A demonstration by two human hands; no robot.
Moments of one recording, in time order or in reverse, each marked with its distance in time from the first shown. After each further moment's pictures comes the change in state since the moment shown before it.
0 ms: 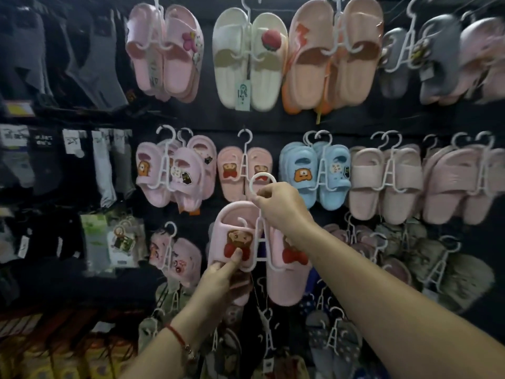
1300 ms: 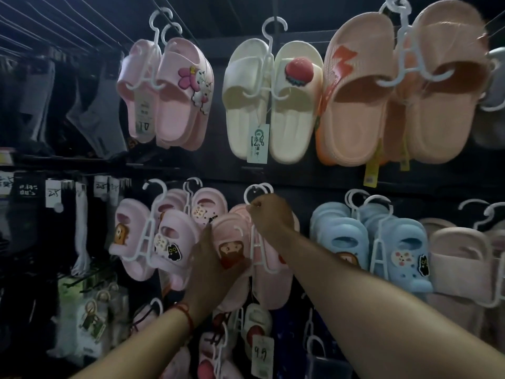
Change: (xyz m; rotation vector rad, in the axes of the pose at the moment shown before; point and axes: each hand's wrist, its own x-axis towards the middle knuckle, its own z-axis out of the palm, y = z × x) left_hand 0.273 0.099 0.005 0.786 0.463 0.604; right_hand 0.292 0.018 0.062 -0.082 0.016 -0.134
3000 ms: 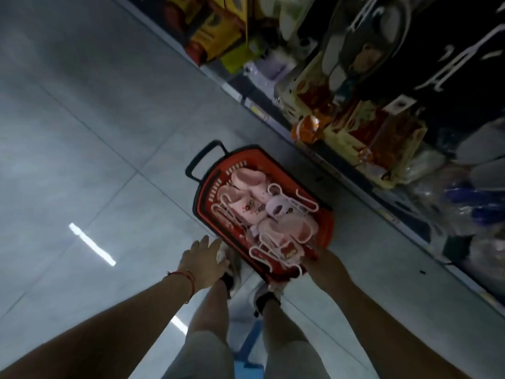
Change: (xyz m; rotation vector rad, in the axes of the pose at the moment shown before) left_hand -0.784 -0.343 -0.102 0.679 -1.170 -1.106; right_hand -0.780 0.297 0.244 -0.180 -1.475 0.684
